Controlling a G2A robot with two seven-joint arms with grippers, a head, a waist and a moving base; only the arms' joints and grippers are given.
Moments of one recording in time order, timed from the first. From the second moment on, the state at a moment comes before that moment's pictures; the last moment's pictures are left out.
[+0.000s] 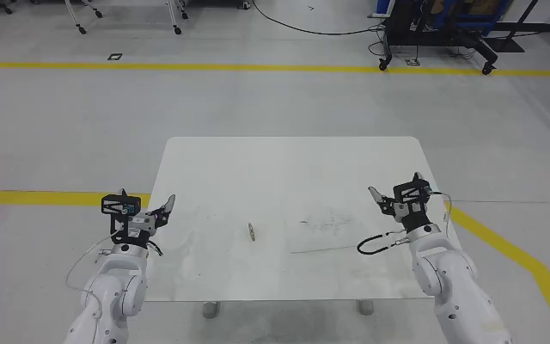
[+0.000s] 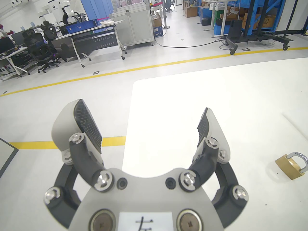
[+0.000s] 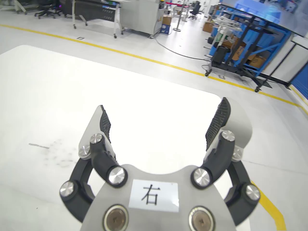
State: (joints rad) left arm 1.73 -1.15 -1.60 -1.80 1.33 0.00 0.00; right arm -1.67 -1.15 1.54 -1.77 -1.36 -0.12 0.05
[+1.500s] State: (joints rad) left arm 1.73 -1.15 -1.60 -1.80 1.33 0.00 0.00; right arm -0.95 -1.16 0.89 -1.17 -1.53 -1.01 0.23
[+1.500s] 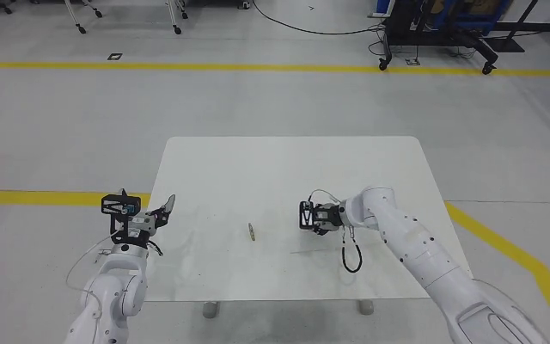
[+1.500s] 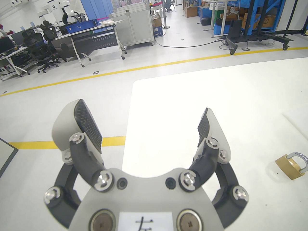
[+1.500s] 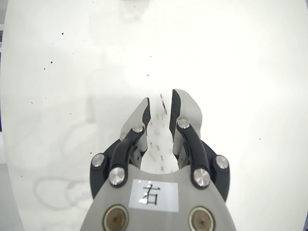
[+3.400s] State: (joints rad) left arm 1.48 -1.21 -1.28 -1.68 0.14 -0.43 -0.34; right arm -1.08 -1.14 0.71 -1.10 -0.35 -1.01 -0.26
